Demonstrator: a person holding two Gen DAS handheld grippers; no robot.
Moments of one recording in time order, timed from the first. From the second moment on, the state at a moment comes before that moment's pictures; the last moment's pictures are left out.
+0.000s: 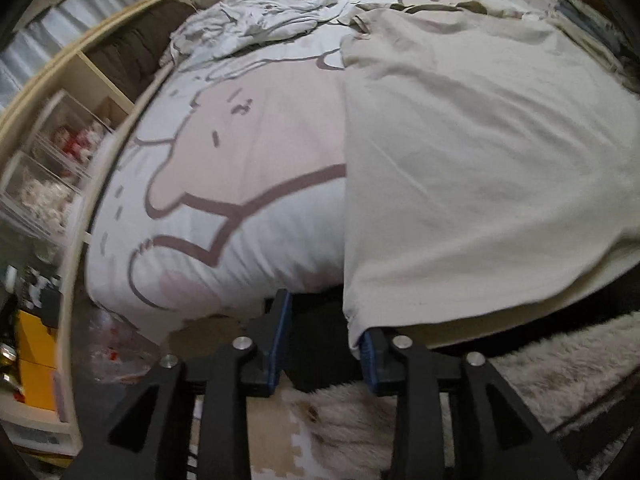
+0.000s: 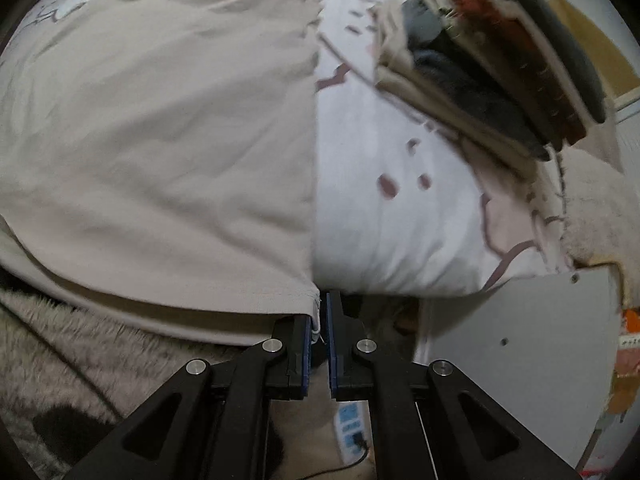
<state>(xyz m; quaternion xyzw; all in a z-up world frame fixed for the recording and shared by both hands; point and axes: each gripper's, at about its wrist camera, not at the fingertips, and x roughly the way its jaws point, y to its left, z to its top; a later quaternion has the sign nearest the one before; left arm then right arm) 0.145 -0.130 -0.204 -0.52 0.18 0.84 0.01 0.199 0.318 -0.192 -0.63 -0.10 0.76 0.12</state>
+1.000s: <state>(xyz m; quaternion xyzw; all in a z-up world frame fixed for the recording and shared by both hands) 0.094 -0.172 -0.135 -0.58 0.14 0.80 0.09 -0.046 0.287 -0.088 -0.47 -0.12 0.87 -0.07</state>
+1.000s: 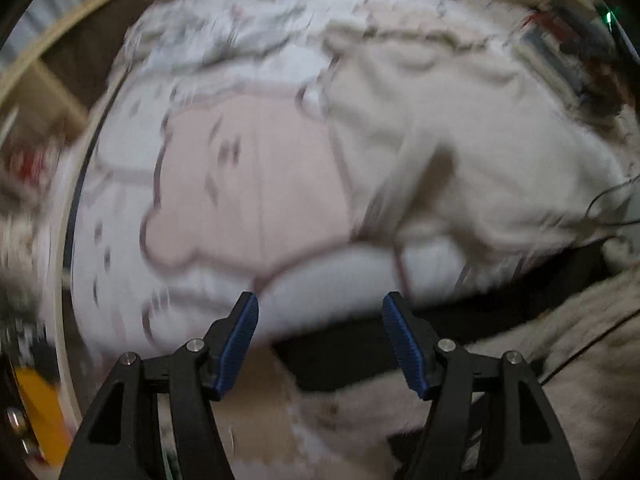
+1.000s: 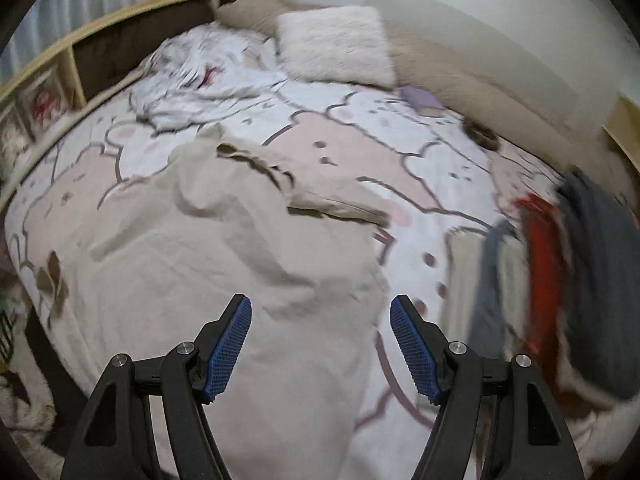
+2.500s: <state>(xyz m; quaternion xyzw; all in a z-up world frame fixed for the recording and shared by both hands) -0.419 0.078 -0.205 -0.38 0.29 0.84 0.25 -0.330 0.358 -0.213 -0.54 -0.10 0.83 -0.05</state>
